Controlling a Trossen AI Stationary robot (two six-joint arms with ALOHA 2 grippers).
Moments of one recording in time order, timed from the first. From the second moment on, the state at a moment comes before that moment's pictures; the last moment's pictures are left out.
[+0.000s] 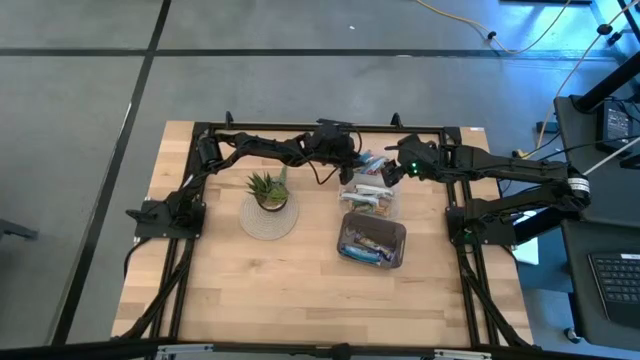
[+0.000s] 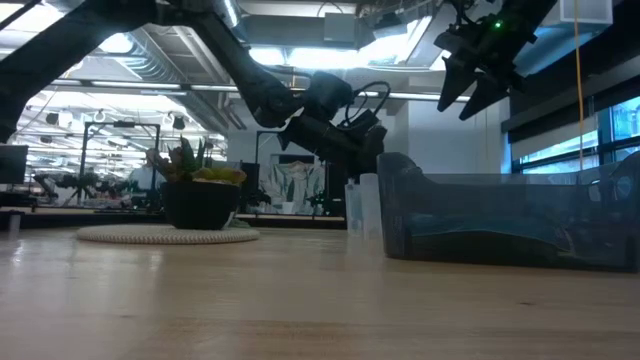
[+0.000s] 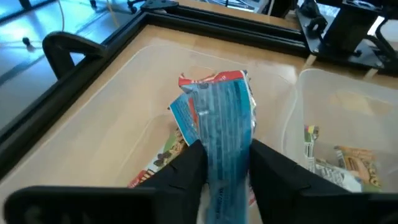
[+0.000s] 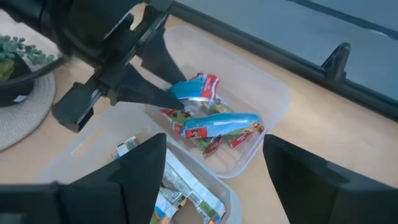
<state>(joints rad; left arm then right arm) 0.42 2.18 1.42 0.34 0.26 -0.03 -0.21 1.12 0.97 -0.77 0.45 0.65</state>
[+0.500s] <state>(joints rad) 0.41 2.18 1.42 0.35 0.26 -0.18 -0.21 1.12 0.97 -0.81 0.43 0.64</state>
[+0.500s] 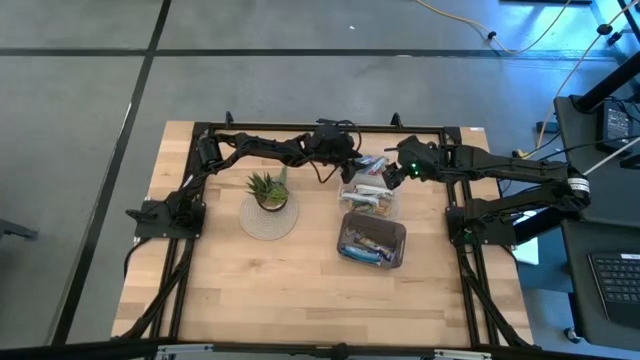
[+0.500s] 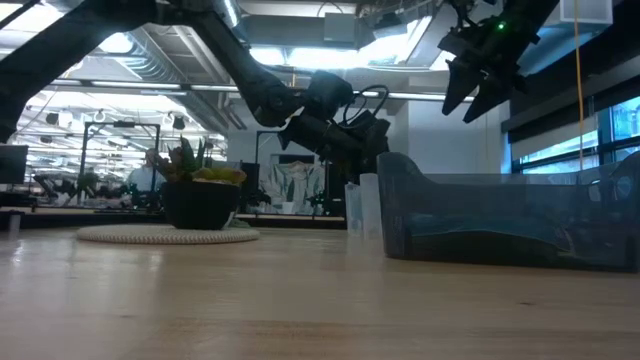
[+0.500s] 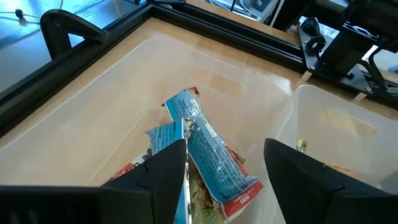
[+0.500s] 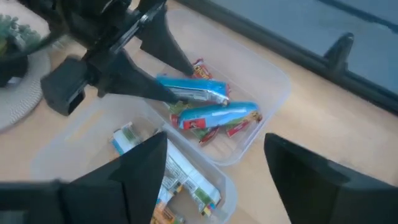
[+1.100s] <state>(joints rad) 0.36 1.87 1.42 0.31 0.61 -0.25 0.29 0.81 0.97 -0.81 0.56 0.61</state>
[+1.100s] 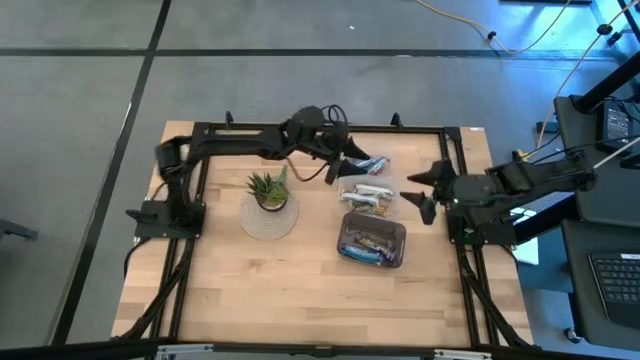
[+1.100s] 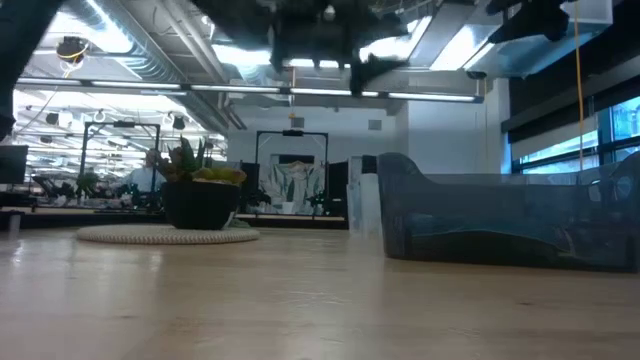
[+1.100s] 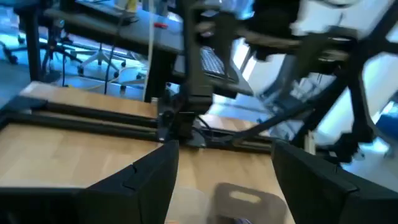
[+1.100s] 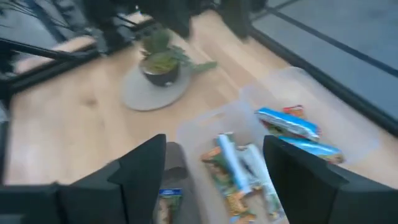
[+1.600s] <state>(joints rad) 0.07 1.30 1.10 -0.07 -0.04 -0.12 0.66 0.68 0.60 -0.43 0.80 0.62</state>
